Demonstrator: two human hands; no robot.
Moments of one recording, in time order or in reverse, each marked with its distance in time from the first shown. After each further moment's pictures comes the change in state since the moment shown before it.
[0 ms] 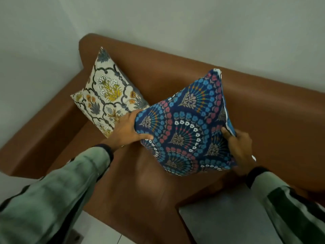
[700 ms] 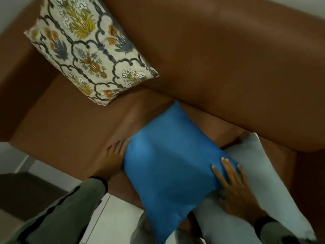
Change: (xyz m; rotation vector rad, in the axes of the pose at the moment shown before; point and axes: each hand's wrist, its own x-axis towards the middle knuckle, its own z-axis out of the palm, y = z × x) left_hand -0.165 -0.101 0.201 0.452 -0.212 0.049; right_hand -0.175 0.208 -0.019 -1.060 -0.525 -0.535
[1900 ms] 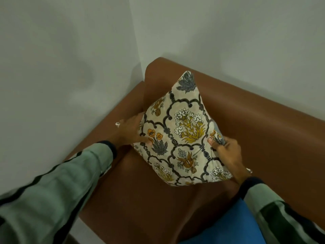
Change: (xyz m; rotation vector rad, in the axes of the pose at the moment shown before) left_hand 0.187 -0.329 -0.329 -0.441 0.178 -0.020; right_hand 0.452 -0.220 -0.268 1.040 0.392 0.396
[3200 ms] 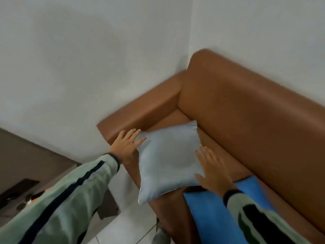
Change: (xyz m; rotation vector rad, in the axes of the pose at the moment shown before) left_hand -0.321 0.034 0.075 0.765 -0.079 -0.269; right_hand -0.217 0.049 -0.002 -0.974 -0.425 -0.837
